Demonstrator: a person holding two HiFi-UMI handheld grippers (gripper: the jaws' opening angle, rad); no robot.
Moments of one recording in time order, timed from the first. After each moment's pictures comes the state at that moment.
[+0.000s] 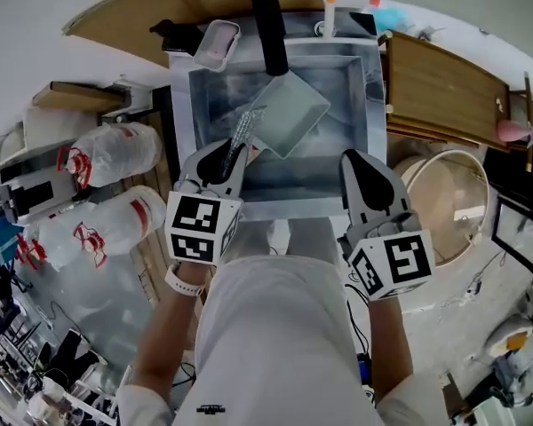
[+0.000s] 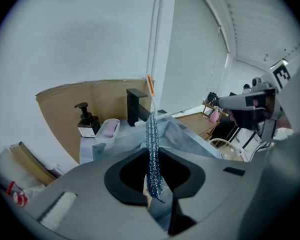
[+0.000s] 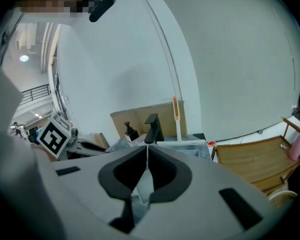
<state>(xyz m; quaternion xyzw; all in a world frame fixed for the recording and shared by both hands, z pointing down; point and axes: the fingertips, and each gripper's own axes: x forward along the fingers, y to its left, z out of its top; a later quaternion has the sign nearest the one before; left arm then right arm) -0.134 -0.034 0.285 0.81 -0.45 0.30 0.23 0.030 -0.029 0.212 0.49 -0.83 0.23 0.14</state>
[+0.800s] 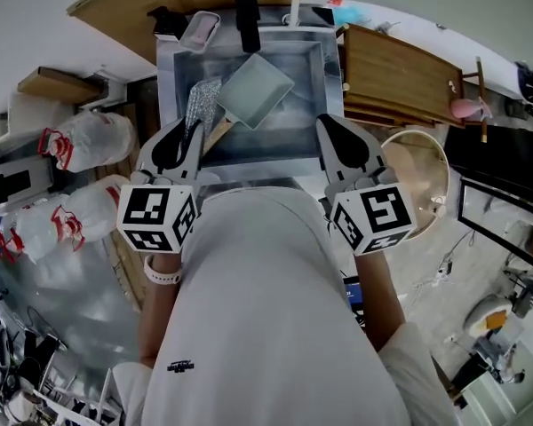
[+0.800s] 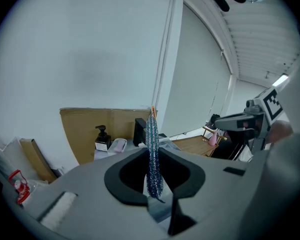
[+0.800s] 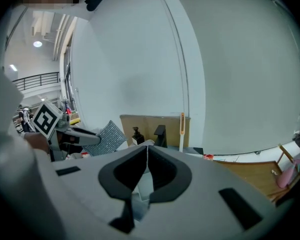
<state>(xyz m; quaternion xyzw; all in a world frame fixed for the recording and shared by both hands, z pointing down) -0.164 0.005 0.166 0.81 -0.51 0.19 0.22 0.026 0.003 0.132 0.47 -0.85 0.17 0.17</state>
